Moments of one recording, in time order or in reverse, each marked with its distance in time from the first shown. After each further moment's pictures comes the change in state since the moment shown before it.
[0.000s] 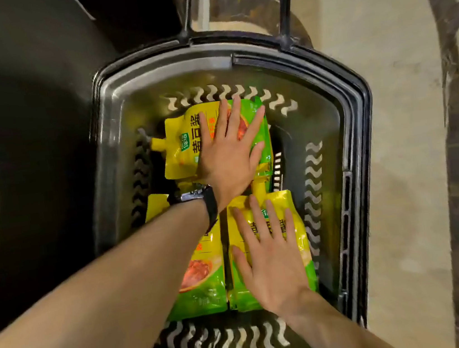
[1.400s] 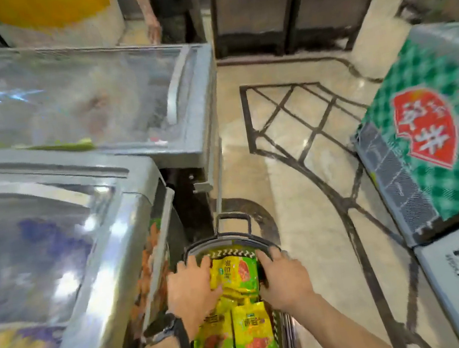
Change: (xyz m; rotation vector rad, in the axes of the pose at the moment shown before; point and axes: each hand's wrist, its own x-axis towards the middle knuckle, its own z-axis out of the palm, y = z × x) left_hand -0.245 0.012 -0.421 0.055 -0.120 -0.266; right_hand -0.209 -0.071 -0.392 -0.036 0.150 0.060
